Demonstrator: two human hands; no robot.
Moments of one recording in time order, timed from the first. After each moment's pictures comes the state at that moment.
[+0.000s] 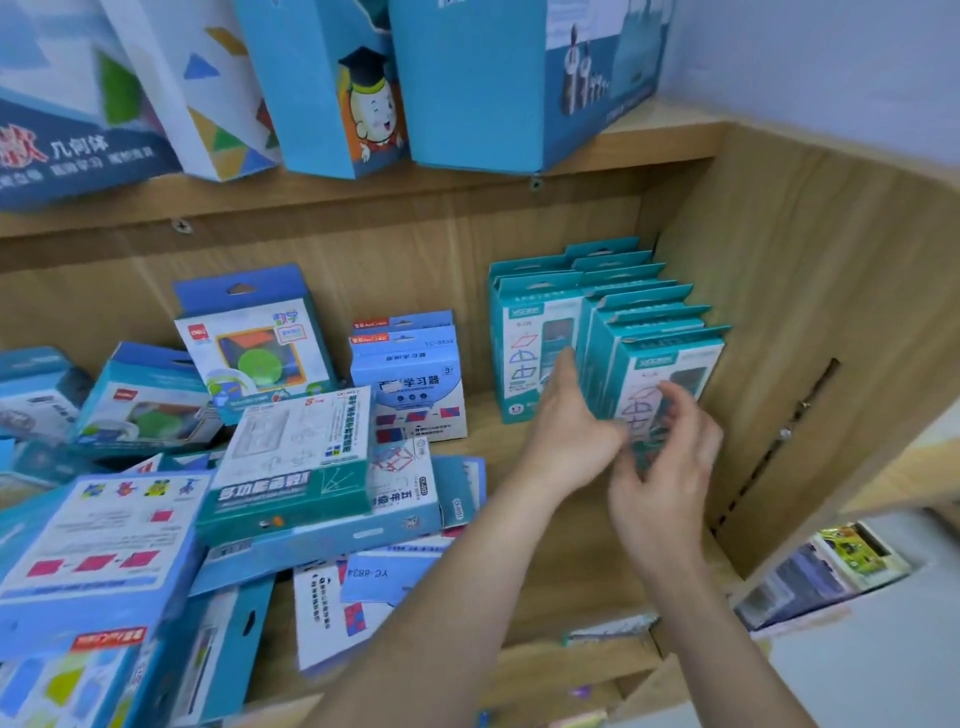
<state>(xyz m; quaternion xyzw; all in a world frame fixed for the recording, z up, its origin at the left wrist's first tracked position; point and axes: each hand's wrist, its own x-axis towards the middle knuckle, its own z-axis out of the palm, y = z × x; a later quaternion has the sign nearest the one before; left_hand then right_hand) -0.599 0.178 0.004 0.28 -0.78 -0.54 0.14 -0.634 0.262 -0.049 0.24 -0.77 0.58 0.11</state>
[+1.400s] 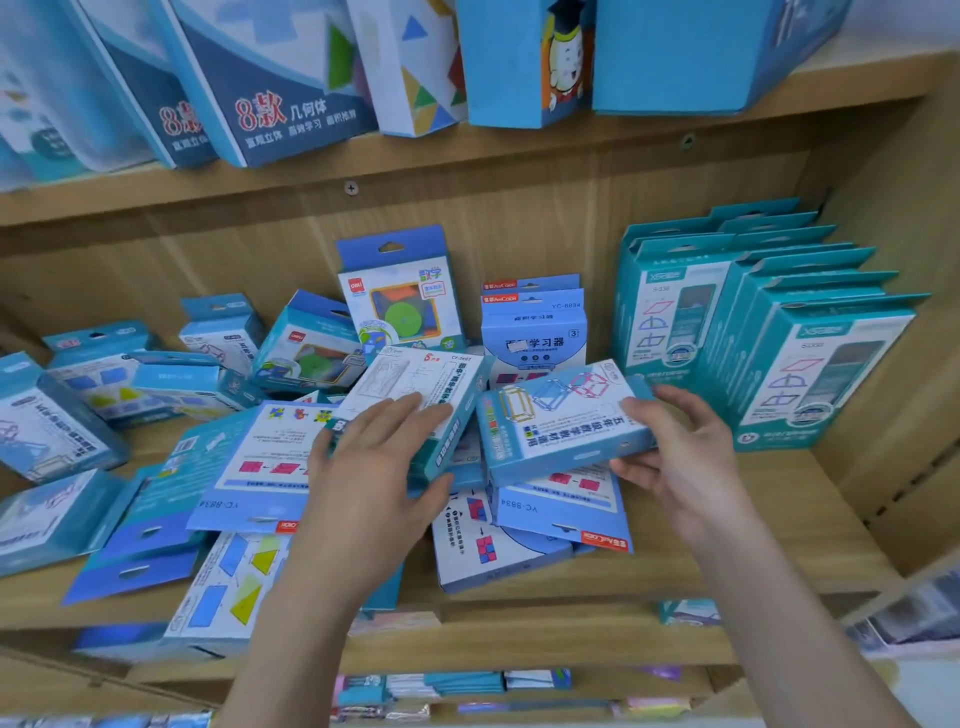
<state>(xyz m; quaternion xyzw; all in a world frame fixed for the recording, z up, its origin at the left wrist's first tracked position) -0.355 0.114 0.012 0.41 -0.89 -0.09 0.19 -0.576 0.213 -0.021 0.06 -0.58 0.73 -0.35</state>
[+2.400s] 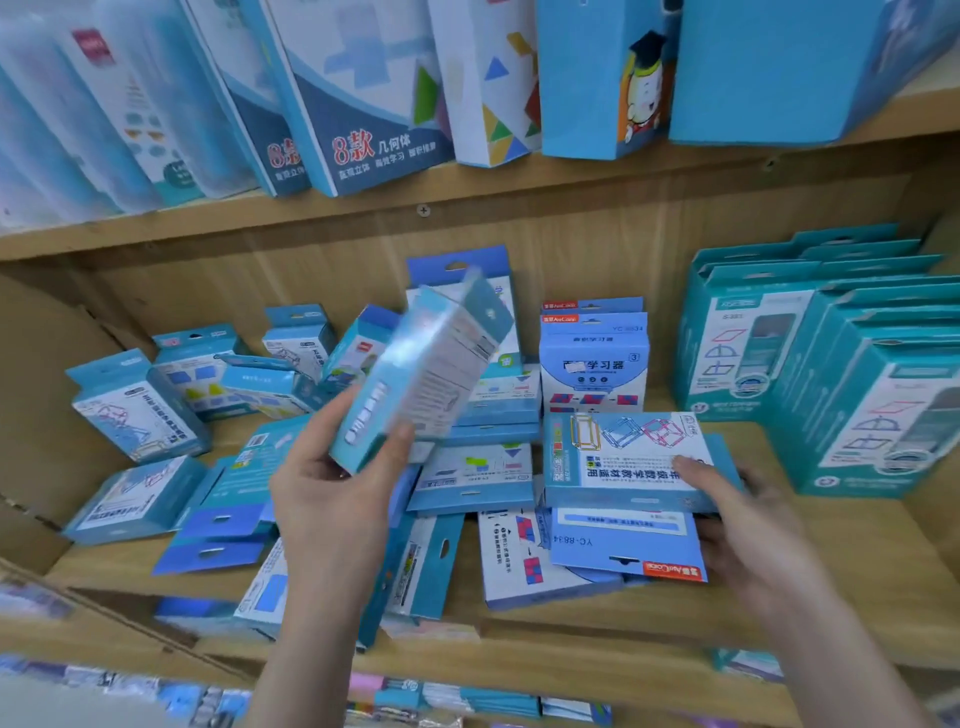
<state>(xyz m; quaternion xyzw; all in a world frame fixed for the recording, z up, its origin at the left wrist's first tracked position) -0.336 0.121 0.031 0.40 -0.58 -0.39 0.59 -0.572 0.224 -0.036 0.09 -0.58 0.69 -0.43</state>
